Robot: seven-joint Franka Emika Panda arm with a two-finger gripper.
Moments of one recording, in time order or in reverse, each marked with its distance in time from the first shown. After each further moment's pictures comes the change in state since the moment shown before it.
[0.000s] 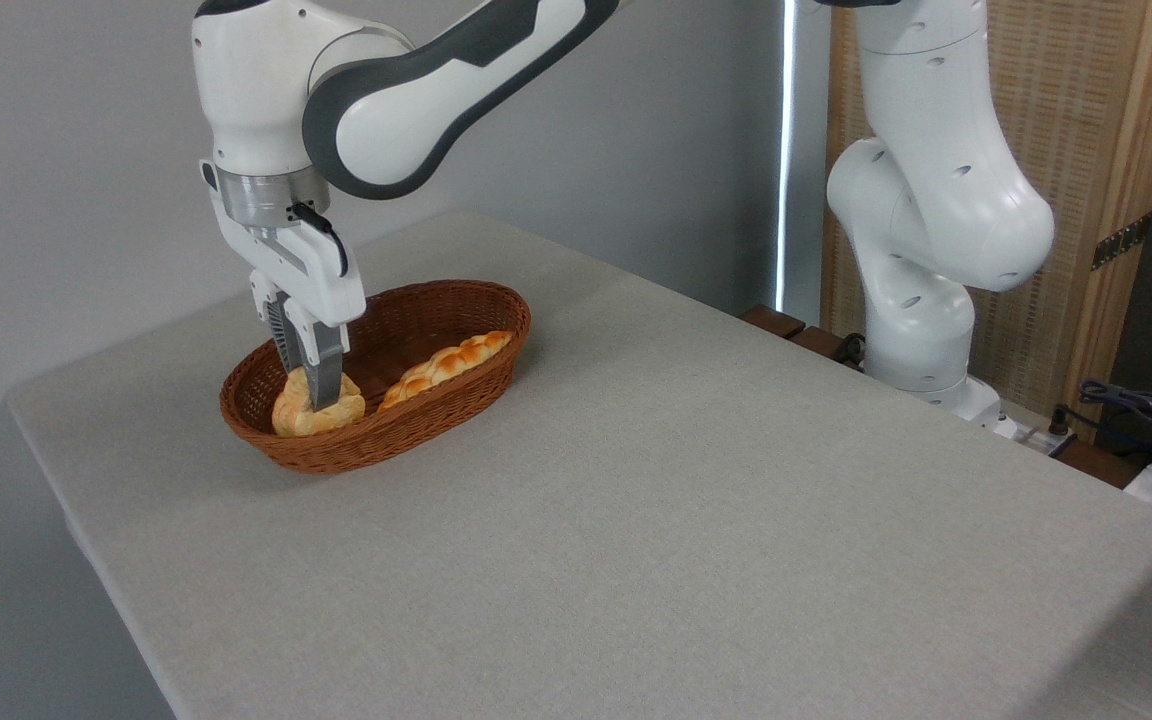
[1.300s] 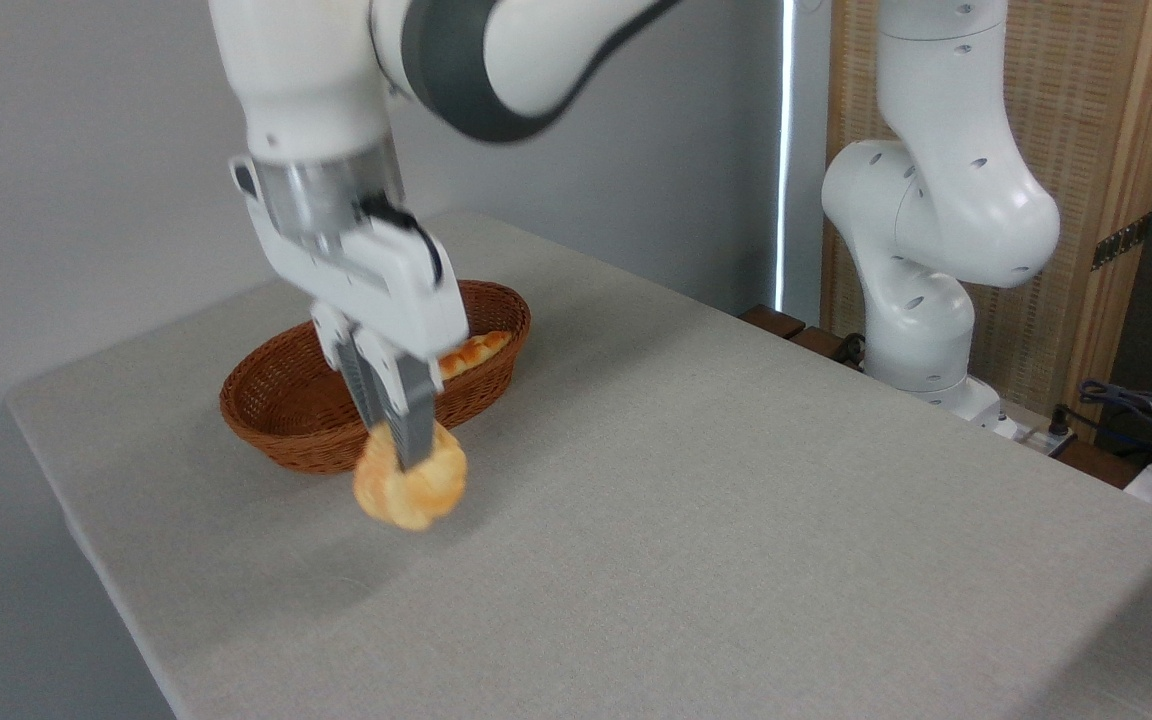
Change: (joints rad) arm 0.121 -0.102 0.251 0.053 0.002 -0.273 0.330
